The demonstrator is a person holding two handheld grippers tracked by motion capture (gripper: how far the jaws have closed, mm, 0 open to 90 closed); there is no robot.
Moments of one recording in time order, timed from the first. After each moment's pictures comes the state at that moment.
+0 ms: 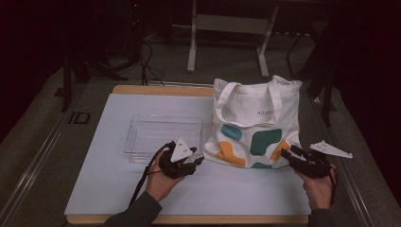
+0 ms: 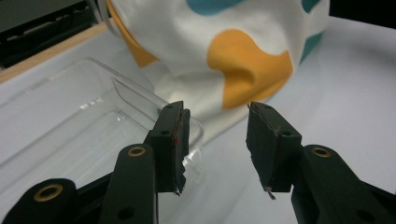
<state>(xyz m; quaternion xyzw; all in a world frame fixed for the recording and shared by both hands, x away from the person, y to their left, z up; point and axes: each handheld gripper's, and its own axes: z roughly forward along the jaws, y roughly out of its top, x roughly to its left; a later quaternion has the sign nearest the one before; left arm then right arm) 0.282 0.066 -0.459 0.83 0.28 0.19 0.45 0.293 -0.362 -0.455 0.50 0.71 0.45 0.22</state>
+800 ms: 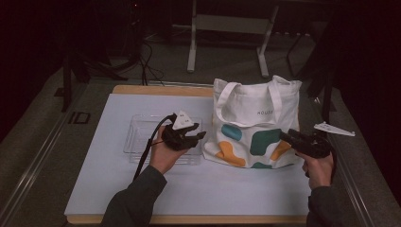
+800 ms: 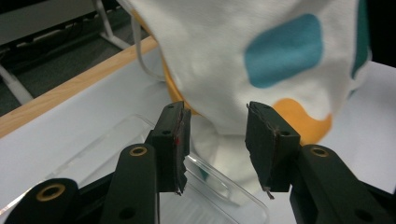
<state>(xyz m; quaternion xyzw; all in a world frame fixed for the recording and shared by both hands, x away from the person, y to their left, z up) 0.344 0.065 -0.421 0.81 0.30 0.19 0.46 0.343 -0.373 -0.434 0.48 0.70 0.50 0.16</state>
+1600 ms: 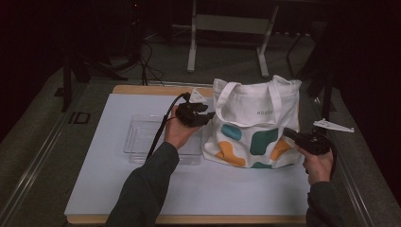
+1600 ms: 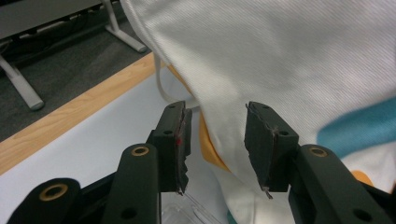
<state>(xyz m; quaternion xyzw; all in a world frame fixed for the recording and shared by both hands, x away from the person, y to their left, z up) 0.410 0.036 -0.407 0.82 0.31 0.18 0.45 0.352 -0.374 -0.432 0.48 0.70 0.50 0.16</state>
